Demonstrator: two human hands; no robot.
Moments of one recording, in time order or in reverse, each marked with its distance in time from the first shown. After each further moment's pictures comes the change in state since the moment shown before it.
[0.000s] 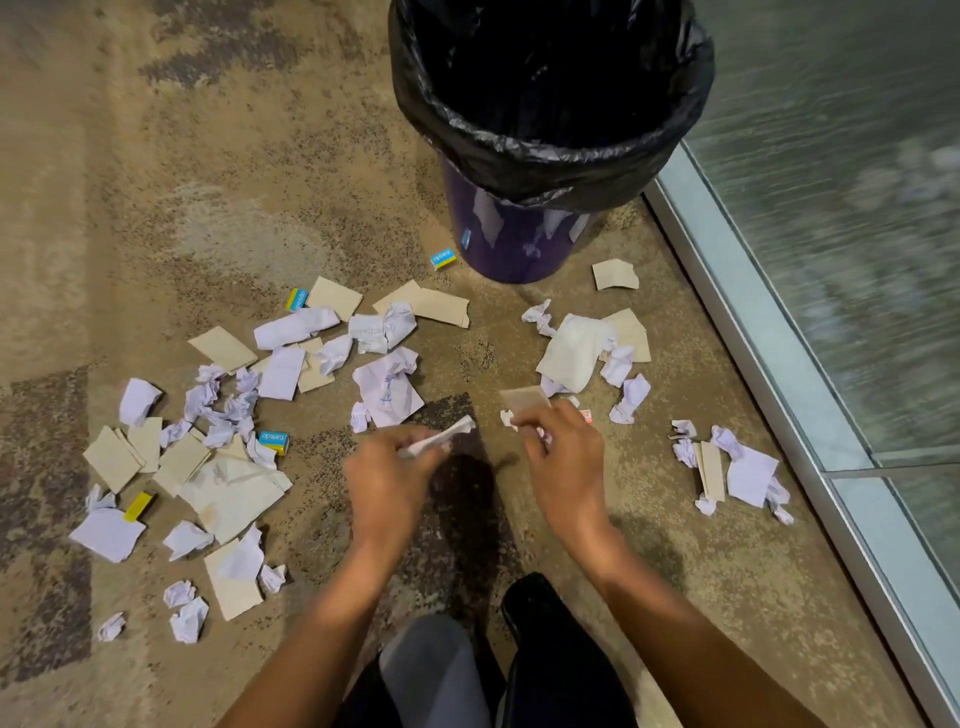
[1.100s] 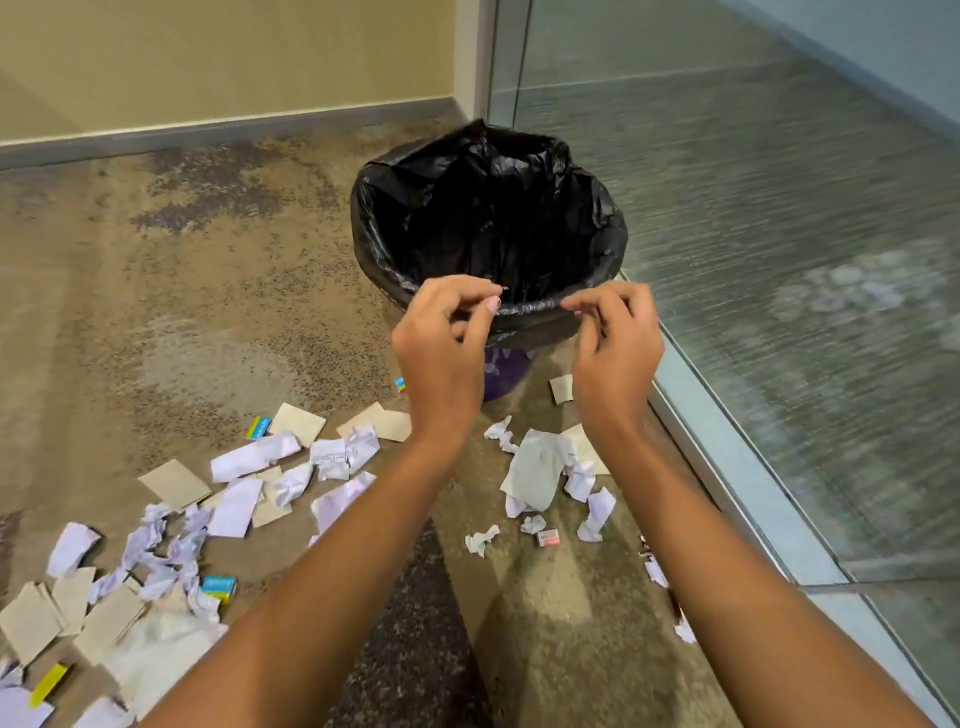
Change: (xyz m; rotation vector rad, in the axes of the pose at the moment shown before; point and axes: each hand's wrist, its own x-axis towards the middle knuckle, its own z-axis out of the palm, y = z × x) left_hand 0.101 0.199 0.018 -0.393 0.341 0.635; right_hand 0.179 -0.043 -0.104 0.143 0.636 -0.284
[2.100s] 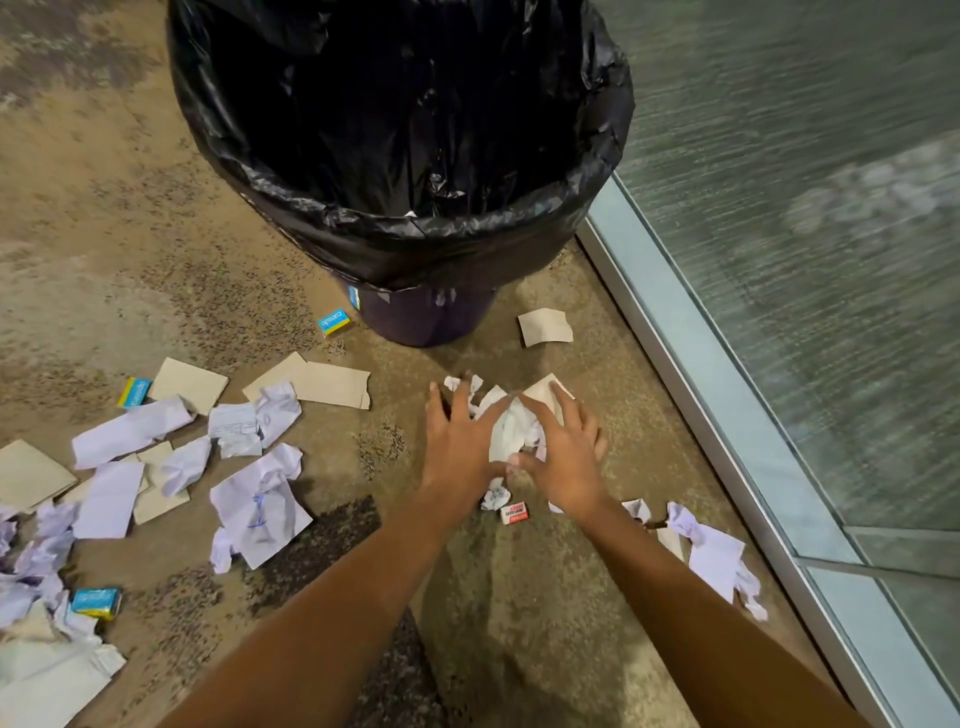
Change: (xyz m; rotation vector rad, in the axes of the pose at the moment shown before) left_hand -0.123 -0.195 0.110 0.900 -0.995 -0.063; right_hand -0.135 0.196 0.018 -0.588 -0.896 0.365
